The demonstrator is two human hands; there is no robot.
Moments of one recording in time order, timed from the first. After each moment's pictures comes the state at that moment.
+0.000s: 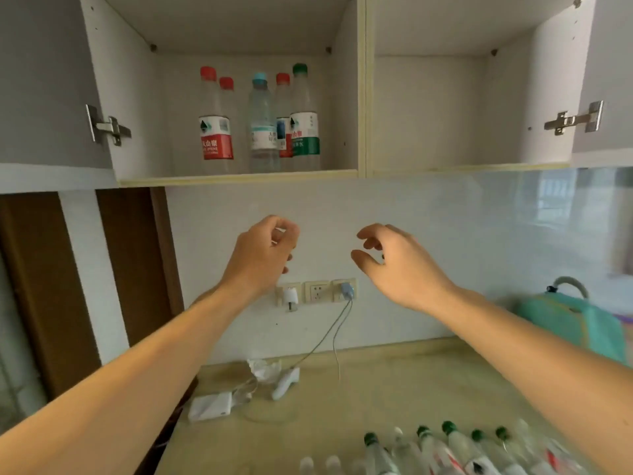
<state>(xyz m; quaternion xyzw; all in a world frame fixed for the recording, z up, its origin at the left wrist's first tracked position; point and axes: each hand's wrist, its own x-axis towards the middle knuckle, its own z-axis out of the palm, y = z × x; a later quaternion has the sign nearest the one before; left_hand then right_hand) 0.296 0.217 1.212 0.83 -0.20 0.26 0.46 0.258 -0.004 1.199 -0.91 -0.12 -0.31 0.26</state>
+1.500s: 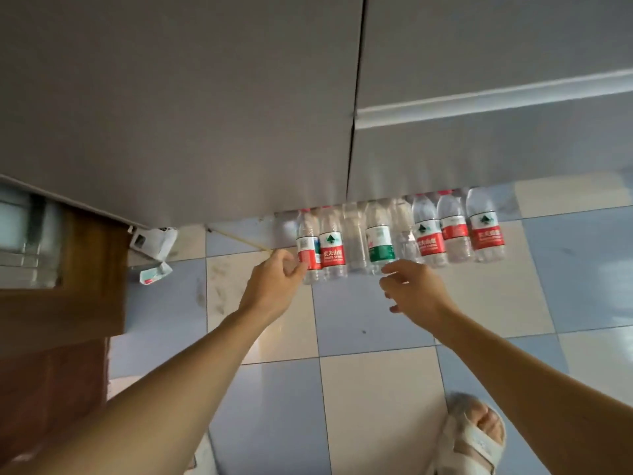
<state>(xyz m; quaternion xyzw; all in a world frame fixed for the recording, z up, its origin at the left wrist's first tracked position) 0.035 0.105 0.174 0.89 0.14 -0.29 0.32 0.001 -0.129 0.181 -0.79 0.27 0.30 0.47</state>
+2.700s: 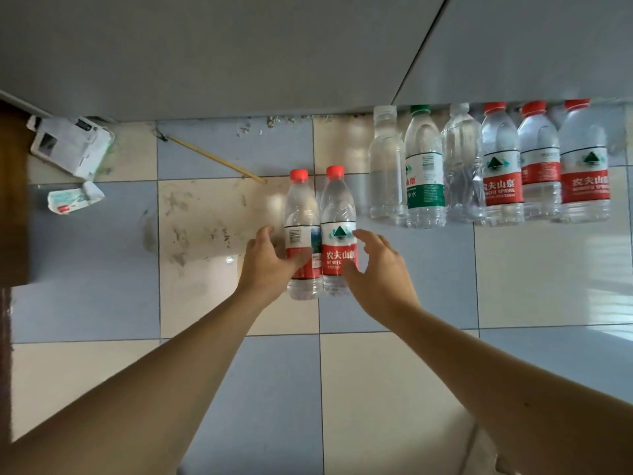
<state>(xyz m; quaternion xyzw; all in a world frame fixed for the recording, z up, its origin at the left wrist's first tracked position) -0.004 0.146 -0.057 0.82 0.25 -0.30 0.42 -0.025 -0.040 -0.029 -0.86 0.15 0.26 0.40</state>
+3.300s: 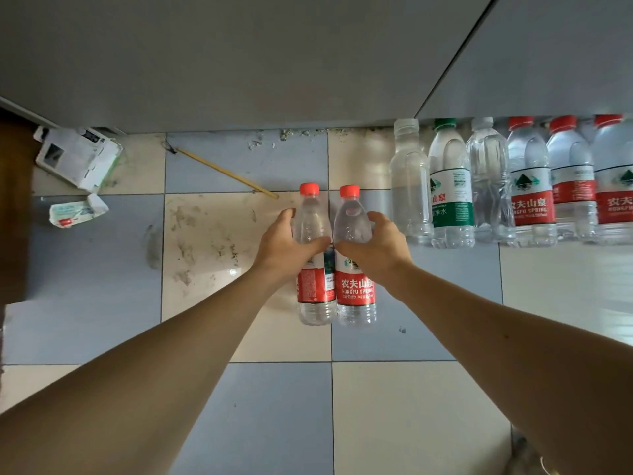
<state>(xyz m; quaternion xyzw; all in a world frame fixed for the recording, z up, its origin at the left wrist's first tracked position) 0.047 0.147 -0.083 0.81 0.21 -0.29 0.47 0.048 -0.022 -0.074 -0.82 0.24 0.31 0.42</state>
